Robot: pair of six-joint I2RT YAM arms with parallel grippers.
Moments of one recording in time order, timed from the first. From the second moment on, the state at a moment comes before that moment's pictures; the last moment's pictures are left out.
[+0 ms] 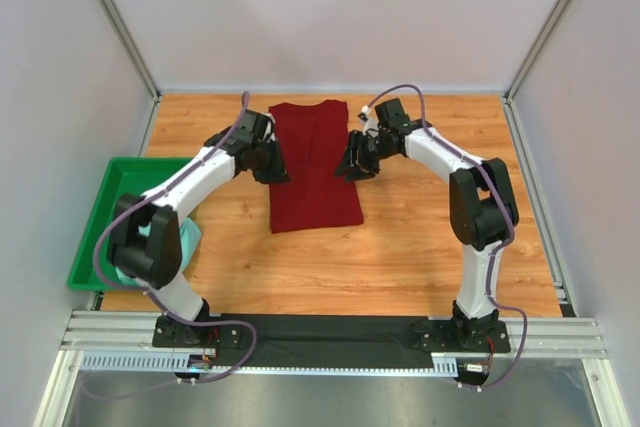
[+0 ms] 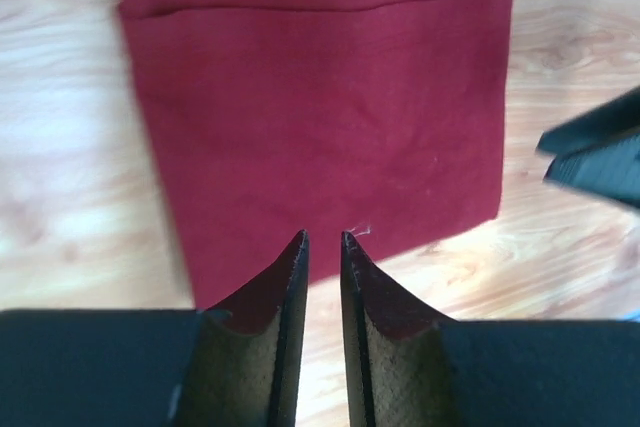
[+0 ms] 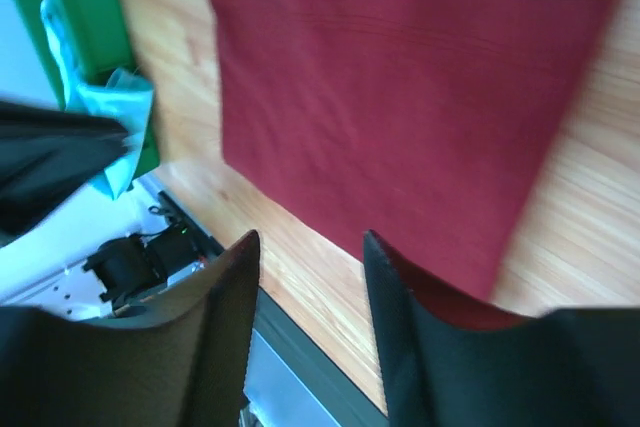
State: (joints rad) left arm -0.38 1.61 1.26 -0.61 0.15 -0.57; right arm 0.34 2.00 1.54 -0.59 -0.67 0.53
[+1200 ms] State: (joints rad) left arm -0.36 1.76 0.99 -0.48 0.35 -0.57; right arm 0.43 2.15 1.28 -0.40 -0.90 0.53
